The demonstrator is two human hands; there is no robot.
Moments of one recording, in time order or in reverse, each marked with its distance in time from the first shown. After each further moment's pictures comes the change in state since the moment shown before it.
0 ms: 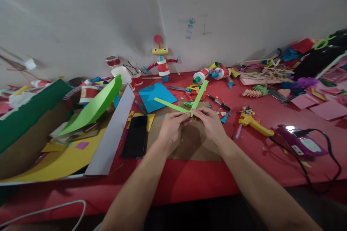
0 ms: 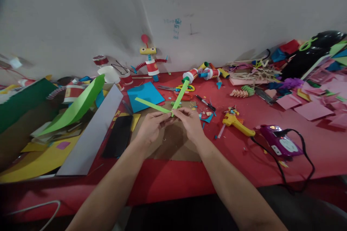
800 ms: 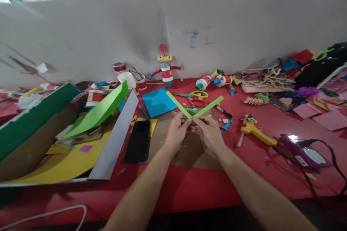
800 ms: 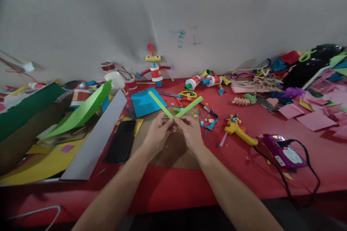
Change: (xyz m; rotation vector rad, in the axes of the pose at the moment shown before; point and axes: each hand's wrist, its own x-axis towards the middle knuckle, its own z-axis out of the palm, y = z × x) left_hand 0.003 -0.008 0.001 0.155 -0.036 0.185; right_hand -0.003 0.013 0.010 0.110 0.063 -0.034
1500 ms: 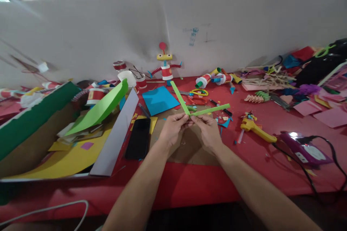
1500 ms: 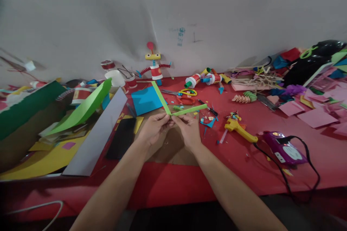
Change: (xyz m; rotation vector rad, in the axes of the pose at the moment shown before) left_hand 0.000 0.006 -0.013 -0.132 -0.058 -0.146; right_hand -0.005 0.005 0.002 -0.120 -0.026 -0.135
